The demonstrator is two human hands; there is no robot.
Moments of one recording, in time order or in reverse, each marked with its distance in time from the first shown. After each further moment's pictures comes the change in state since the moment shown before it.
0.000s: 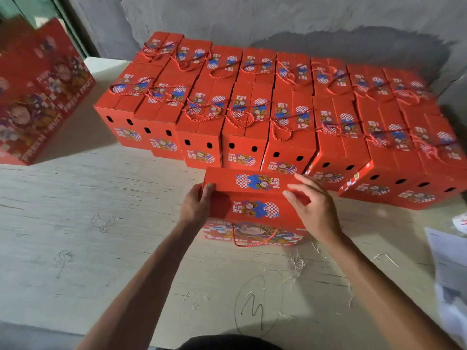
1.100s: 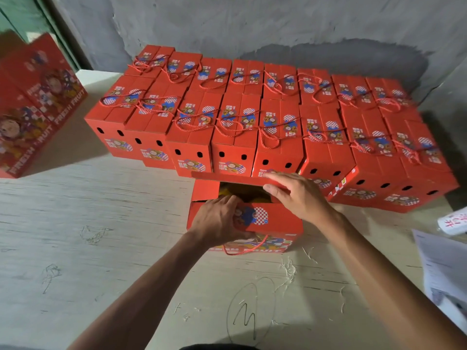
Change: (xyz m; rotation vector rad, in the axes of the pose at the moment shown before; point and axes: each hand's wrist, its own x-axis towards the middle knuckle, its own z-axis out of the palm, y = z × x) left_hand -0.012 0.019 0.039 0.929 -0.255 0.725; right_hand 0.051 -0.007 -0.019 -0.137 -0.313 -0.158
